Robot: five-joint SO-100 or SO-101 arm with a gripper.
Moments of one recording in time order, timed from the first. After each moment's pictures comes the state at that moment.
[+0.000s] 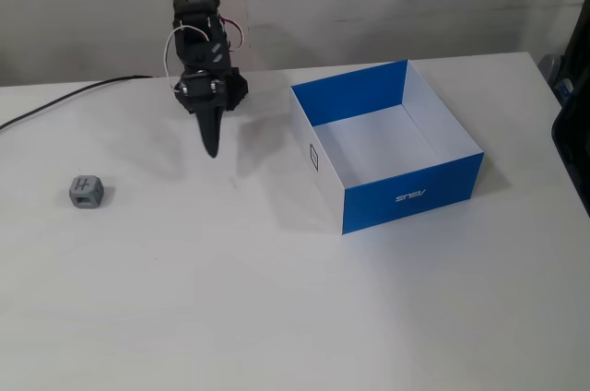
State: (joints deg) arm -0.4 193.4 177.5 56.2 7.3
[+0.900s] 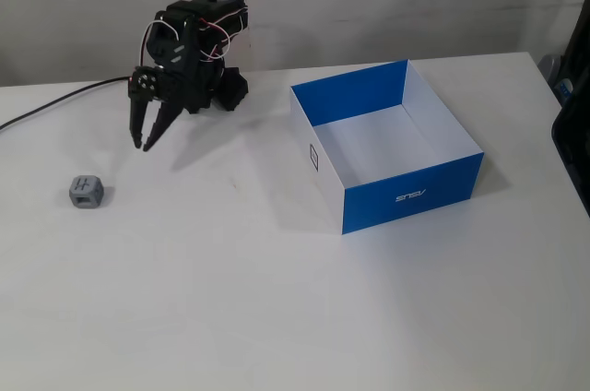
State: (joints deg) arm -29.8 193.4 170.7 59.2 33.6
